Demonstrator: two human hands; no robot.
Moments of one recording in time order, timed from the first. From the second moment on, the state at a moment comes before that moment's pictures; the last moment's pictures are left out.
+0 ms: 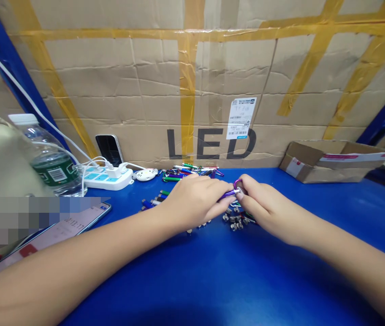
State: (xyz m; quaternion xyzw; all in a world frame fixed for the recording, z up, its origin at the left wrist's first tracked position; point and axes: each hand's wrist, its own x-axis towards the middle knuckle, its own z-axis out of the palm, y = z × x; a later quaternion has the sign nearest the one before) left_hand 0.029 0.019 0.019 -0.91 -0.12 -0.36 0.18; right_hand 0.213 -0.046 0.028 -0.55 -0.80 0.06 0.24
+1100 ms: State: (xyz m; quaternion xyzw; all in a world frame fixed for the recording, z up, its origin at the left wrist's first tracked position) left_hand 0.023 0.029 0.008 -0.94 -0.22 -0.27 0.05; right_hand 0.235 -0.034 0.033 -0.62 -0.76 0.12 0.18
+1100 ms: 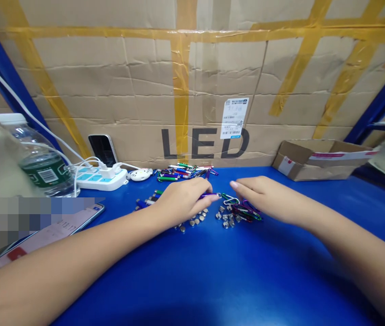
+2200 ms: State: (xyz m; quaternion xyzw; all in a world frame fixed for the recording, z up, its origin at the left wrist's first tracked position) left_hand 0.018 0.041 0.036 -0.92 -0.28 -0.21 -0.16; right_hand 0.187 -0.032 0.005 -0.53 -0.79 0.03 0.29
